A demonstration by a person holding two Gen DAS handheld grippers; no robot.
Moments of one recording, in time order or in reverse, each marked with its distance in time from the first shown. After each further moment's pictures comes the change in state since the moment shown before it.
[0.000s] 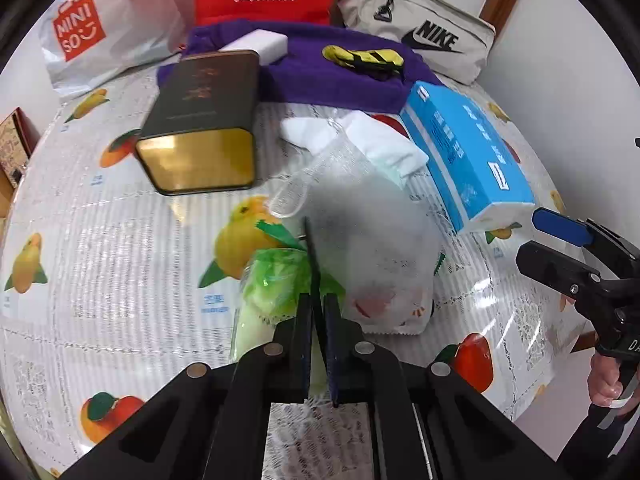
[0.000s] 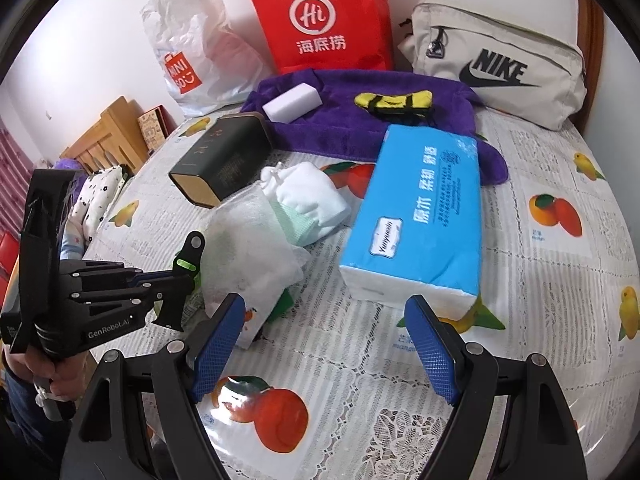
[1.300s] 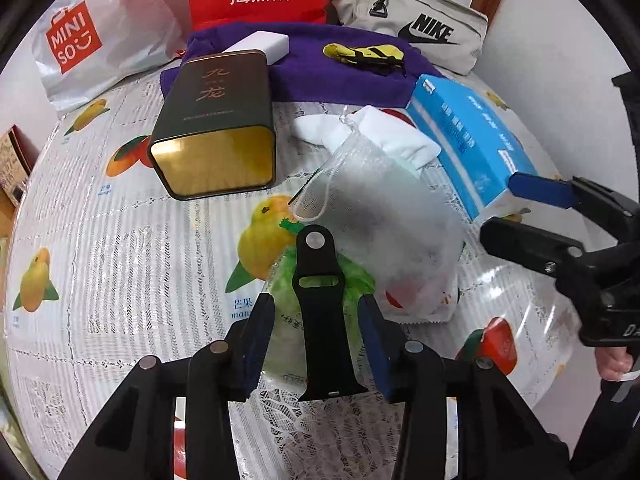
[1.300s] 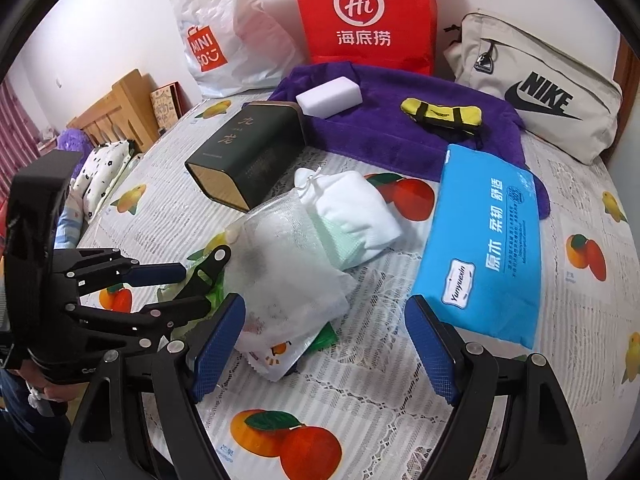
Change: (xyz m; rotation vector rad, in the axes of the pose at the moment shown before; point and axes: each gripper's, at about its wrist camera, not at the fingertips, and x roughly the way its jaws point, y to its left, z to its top) left arm 0.005 0.011 -0.002 0.080 0.007 0.022; right arm 0.028 0.037 0.020 -0.093 0.034 -0.004
